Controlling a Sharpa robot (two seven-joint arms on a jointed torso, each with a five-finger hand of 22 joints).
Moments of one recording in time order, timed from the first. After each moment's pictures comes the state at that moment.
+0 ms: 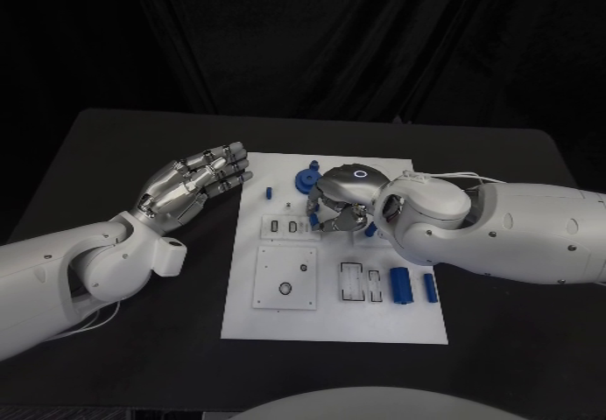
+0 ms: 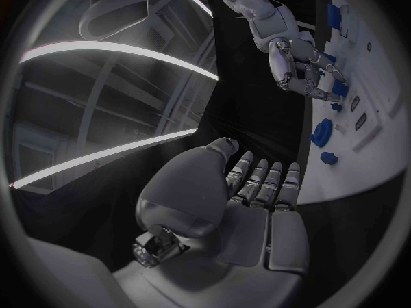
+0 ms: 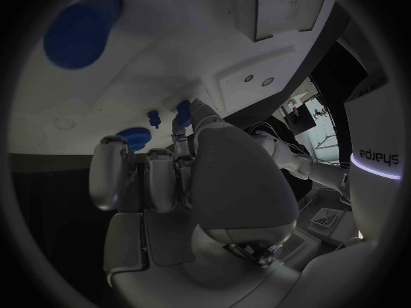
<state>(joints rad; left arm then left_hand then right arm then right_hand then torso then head) 1.28 -0.93 -0.21 1.53 -0.06 0.16 0.68 1.40 0.21 0.15 0.13 0.60 0.42 0.16 0.06 0.05 0.17 0.25 0.25 0.04 0.13 0.25 0.23 0.04 0.12 0.15 0.29 0.10 0.04 1.38 -0.82 -0.24 1.74 -1.65 -0.30 -0.26 1.48 -0.10 0.14 0.24 0.24 1.06 0.07 0.26 0.20 1.46 0.00 1.56 1.31 1.47 -0.06 1.46 1.31 0.06 1.43 0.05 1.33 1.31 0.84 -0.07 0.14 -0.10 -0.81</state>
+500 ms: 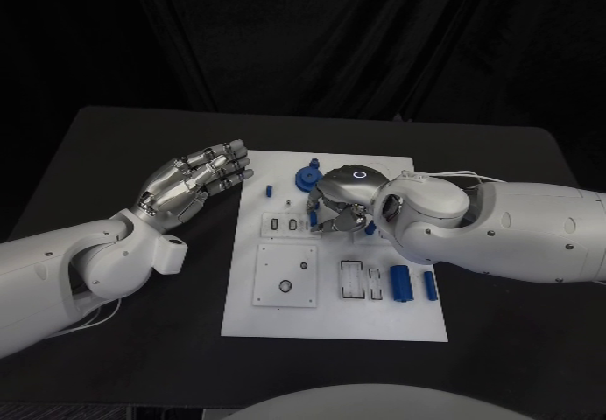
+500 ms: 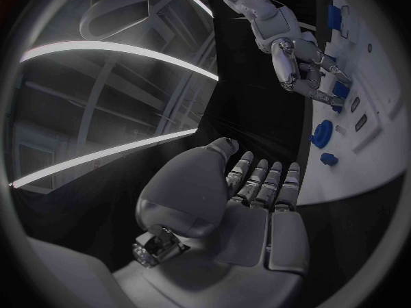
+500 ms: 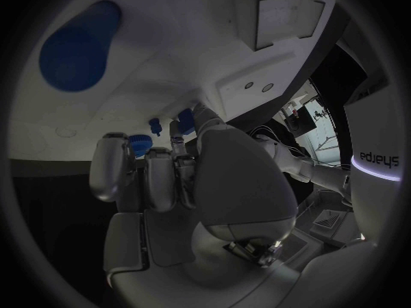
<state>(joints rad) 1.27 -0.93 -0.21 1.53 -0.06 0.17 0.68 1.40 0.21 0.15 0.13 0.60 0.42 0.16 0.06 0.05 0.17 0.25 0.25 0.04 0.13 0.25 0.23 0.04 0.12 0.15 0.29 0.10 0.04 1.38 -0.82 -0.24 1.73 -1.65 -0.28 -0.27 1.42 -0.12 0.11 0.26 0.15 0.92 0.11 0.20 0.27 1.47 0.02 1.55 1.31 1.47 -0.05 1.44 1.31 0.06 1.40 0.07 1.29 1.31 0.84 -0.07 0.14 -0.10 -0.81</state>
